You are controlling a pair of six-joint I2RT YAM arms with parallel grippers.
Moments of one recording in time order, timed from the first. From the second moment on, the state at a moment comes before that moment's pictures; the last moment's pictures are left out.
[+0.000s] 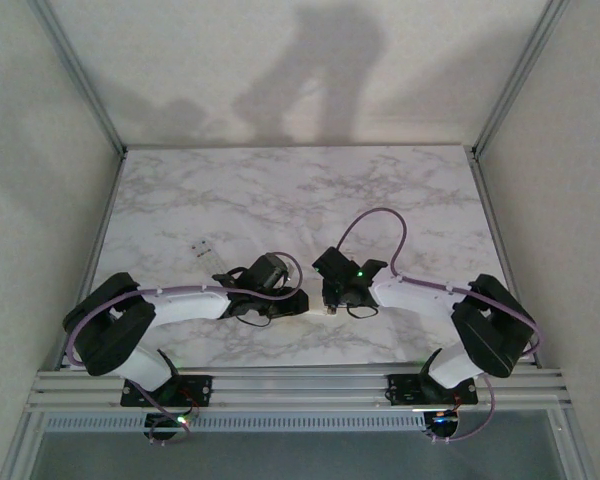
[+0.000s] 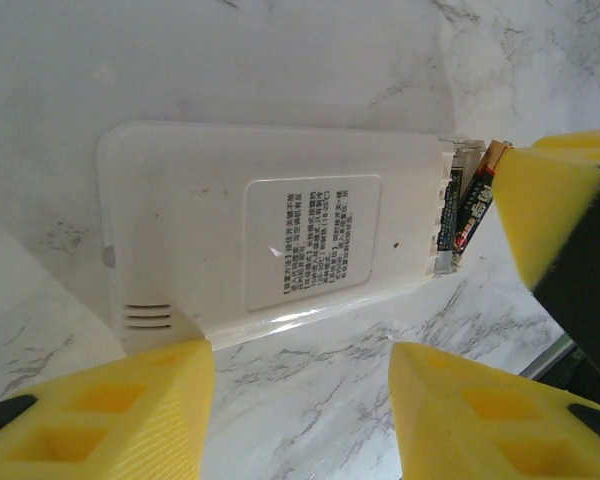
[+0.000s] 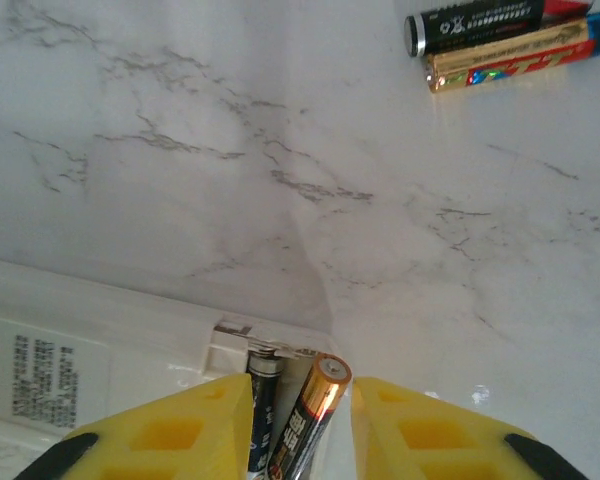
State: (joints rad) left arm -0.83 1.52 0.68 -0.09 0.28 -0.94; right arm 0.89 1.49 0.83 -0.56 0.16 0.80
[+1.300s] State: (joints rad) left arm -0.83 1.47 0.74 -0.24 0.13 -0.87; right arm 0.86 1.41 0.83 -0.59 0.15 0.92
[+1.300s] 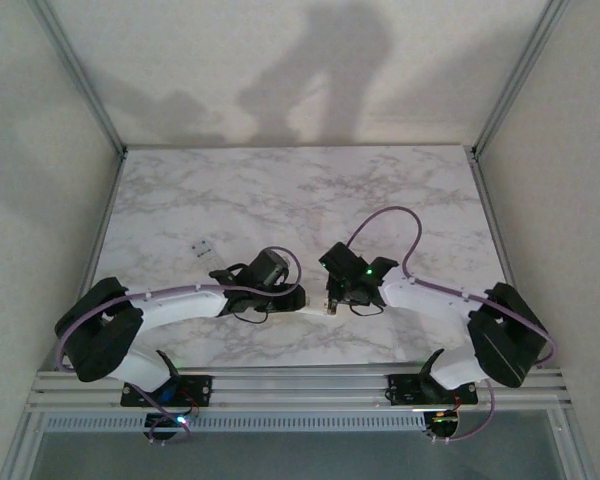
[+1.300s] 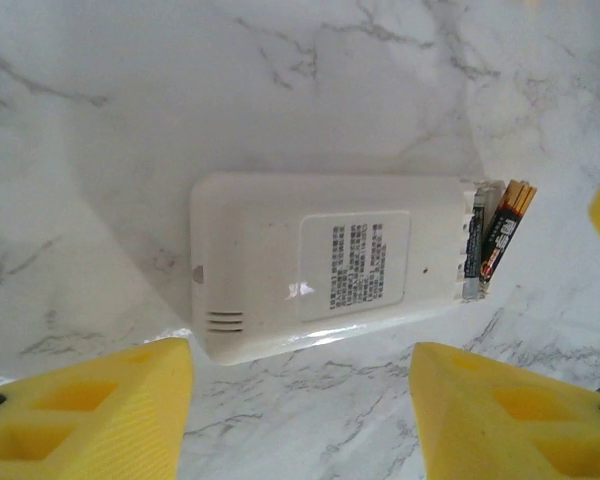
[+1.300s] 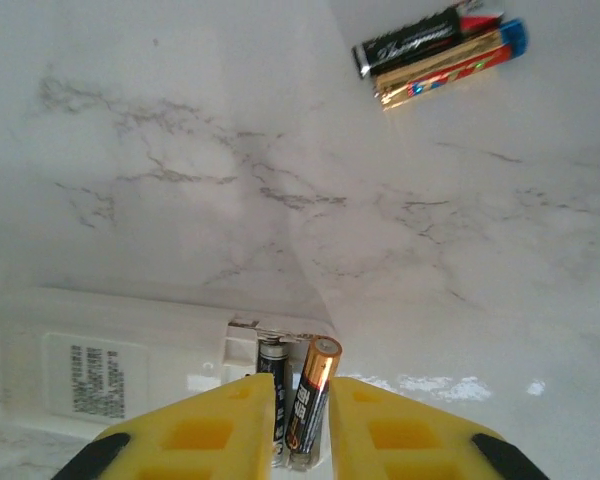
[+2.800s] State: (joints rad) left arm -0.81 1.59 0.74 -0.17 0.16 -0.87; right arm 0.88 1.50 0.79 -0.51 0.09 1.05
